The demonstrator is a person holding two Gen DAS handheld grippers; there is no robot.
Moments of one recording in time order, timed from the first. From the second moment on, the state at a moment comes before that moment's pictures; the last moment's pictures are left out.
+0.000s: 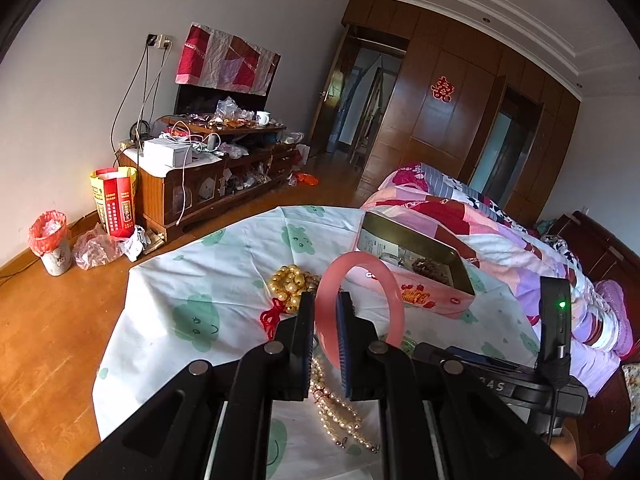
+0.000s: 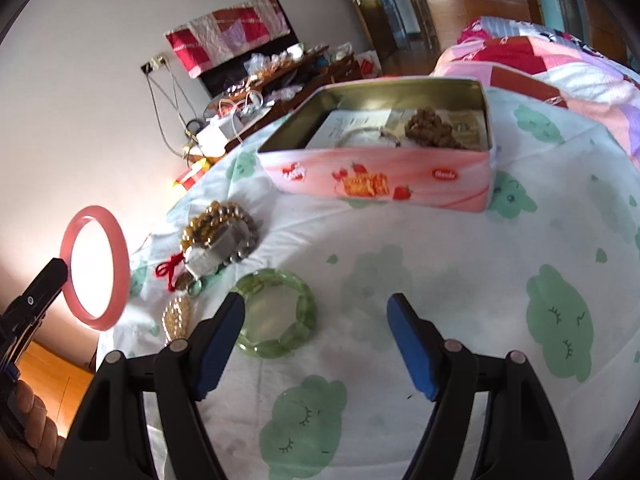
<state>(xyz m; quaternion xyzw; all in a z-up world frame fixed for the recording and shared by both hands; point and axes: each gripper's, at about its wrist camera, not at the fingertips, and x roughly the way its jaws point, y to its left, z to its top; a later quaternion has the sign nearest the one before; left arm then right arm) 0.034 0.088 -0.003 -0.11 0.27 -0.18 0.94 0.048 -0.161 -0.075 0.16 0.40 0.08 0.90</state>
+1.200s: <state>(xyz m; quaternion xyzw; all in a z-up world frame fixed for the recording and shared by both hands) 0.041 0.062 -0.002 -0.03 0.31 -0.12 0.94 0.048 -0.128 -0.069 0.08 0.39 0.11 0.91</state>
